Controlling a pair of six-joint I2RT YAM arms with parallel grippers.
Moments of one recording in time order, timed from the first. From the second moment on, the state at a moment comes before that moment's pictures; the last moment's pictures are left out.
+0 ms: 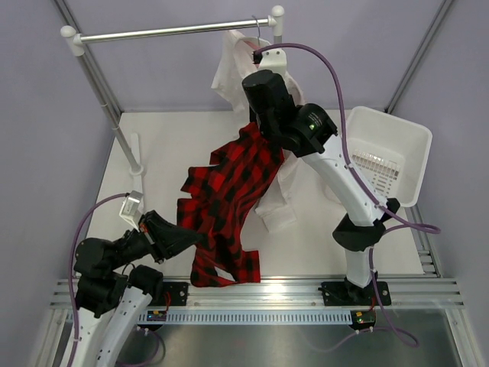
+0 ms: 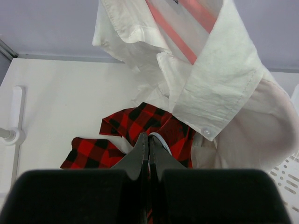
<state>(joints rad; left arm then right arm) -0.35 0.13 0.60 -0.20 0.84 -0.95 0.89 1.94 2.58 -1.05 0.76 0.32</state>
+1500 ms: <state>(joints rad) -0.37 0.75 1.32 -0.41 1.05 -0.32 0.90 1.33 1.71 -0.63 -0.58 0.34</state>
